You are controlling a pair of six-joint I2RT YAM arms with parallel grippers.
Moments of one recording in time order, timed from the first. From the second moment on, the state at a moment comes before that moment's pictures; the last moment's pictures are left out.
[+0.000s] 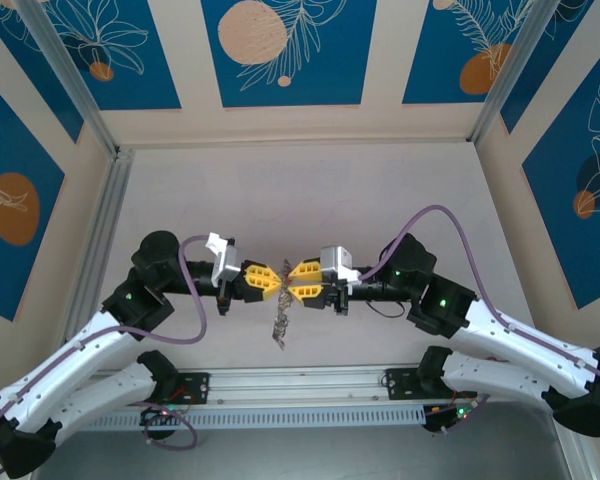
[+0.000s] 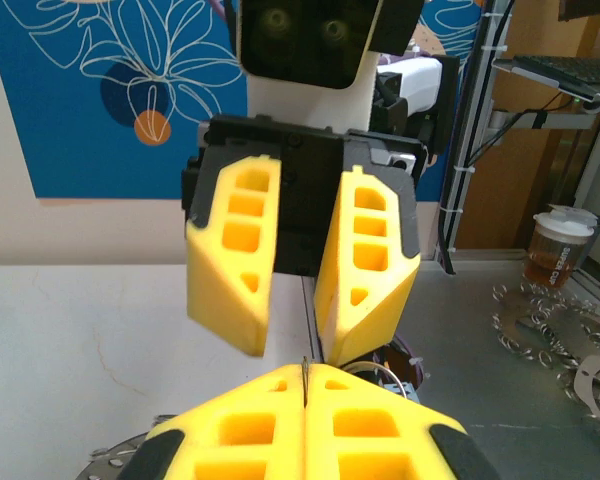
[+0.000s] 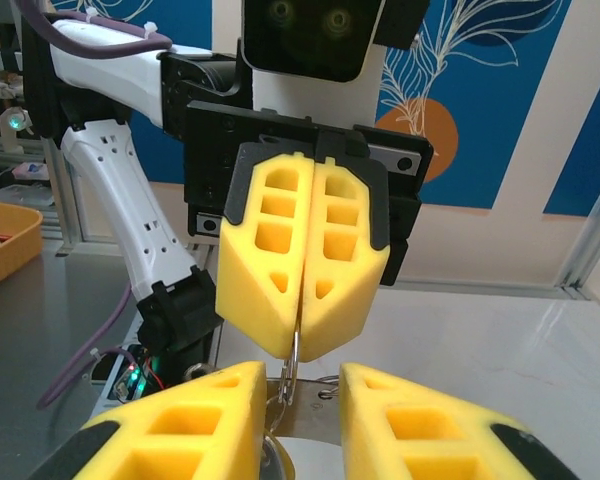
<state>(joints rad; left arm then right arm) -0.74 0.78 0.77 0.00 0.91 -0.02 1.00 0.85 0.82 -0.04 -0.50 -0.15</state>
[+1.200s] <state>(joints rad) -0.74 0.82 0.92 -0.15 0.74 0.03 0.95 0.92 0.99 -0.25 -0.43 -0.18</state>
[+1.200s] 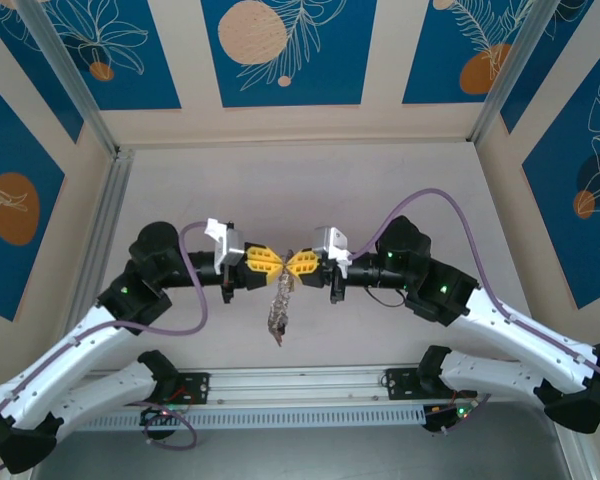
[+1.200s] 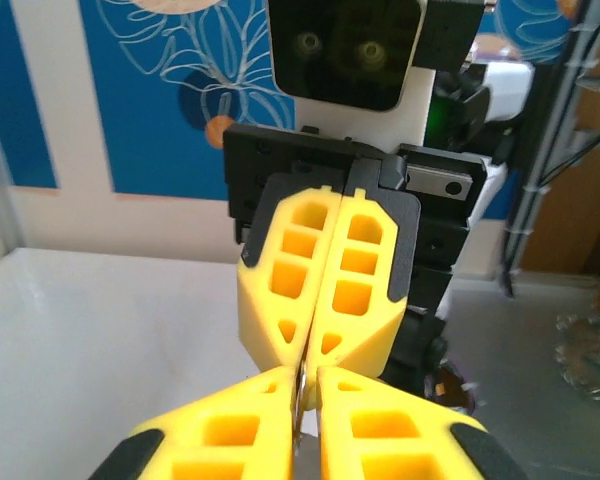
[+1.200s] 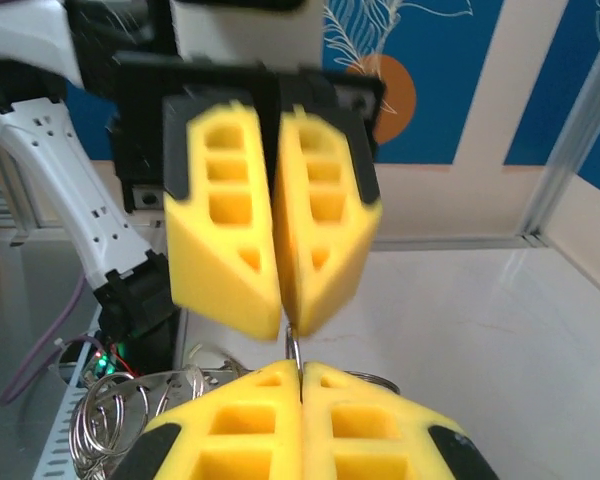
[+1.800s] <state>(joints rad) -0.83 0.91 1.10 -0.64 0.48 0.32 1.01 1.05 1.17 -0.57 -0.32 -0.30</state>
